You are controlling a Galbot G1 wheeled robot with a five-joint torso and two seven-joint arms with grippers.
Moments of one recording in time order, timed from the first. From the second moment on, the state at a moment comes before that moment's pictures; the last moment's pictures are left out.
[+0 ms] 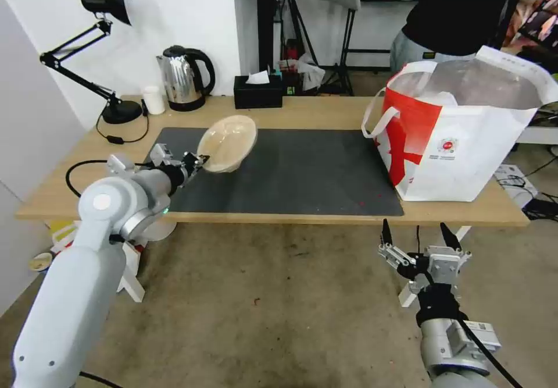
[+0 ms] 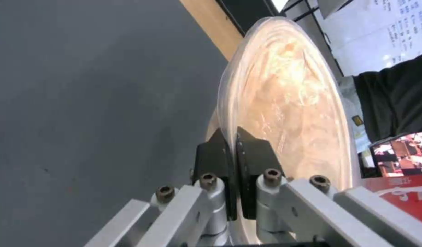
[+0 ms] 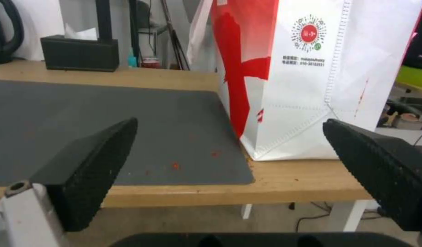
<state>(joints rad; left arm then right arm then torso) 0.89 -1.07 -0.49 -2.00 -1.85 0.45 -0.85 -1.70 0.78 0.17 2.41 0.27 0.02 0.90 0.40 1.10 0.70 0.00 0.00</state>
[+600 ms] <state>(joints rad) 0.72 -0.80 -0.46 -2.07 -1.86 0.34 -0.44 -1.70 0.78 0.17 2.41 0.27 0.02 0.90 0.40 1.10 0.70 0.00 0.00</state>
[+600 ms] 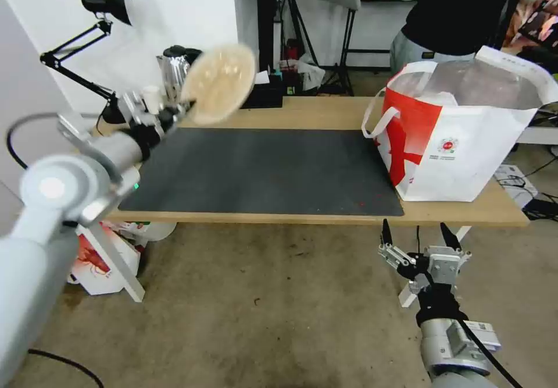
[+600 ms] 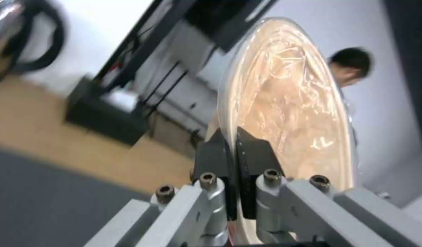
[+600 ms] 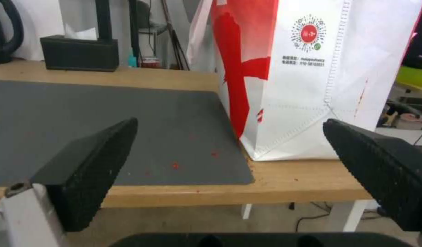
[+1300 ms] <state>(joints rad) 0.11 -0.80 0.15 -1.79 -1.78 0.17 -0.13 -1.70 0.78 0.17 2.41 0.27 0.02 0.90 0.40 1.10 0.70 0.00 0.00</state>
